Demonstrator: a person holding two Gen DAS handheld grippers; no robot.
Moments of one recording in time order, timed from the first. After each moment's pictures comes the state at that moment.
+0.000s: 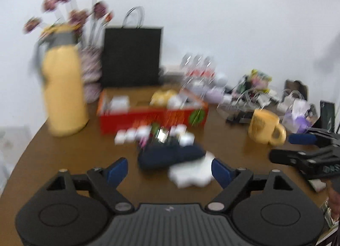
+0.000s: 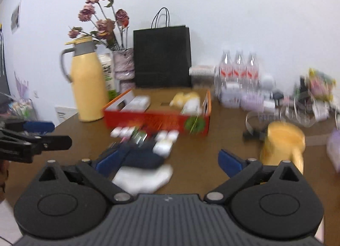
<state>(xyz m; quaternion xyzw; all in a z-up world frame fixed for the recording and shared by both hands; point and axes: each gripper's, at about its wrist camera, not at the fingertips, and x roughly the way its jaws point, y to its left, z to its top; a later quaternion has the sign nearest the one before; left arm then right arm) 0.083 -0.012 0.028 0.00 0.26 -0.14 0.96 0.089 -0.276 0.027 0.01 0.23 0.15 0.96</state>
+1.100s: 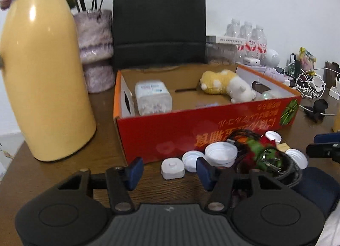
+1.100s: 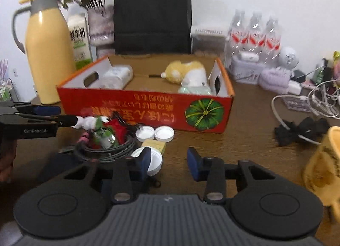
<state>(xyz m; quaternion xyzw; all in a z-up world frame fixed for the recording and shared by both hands) 0.342 0.027 -0.064 0.04 0.29 -0.11 0.95 0.285 -0.227 -0.043 -0.02 0.32 0.12 0.94</state>
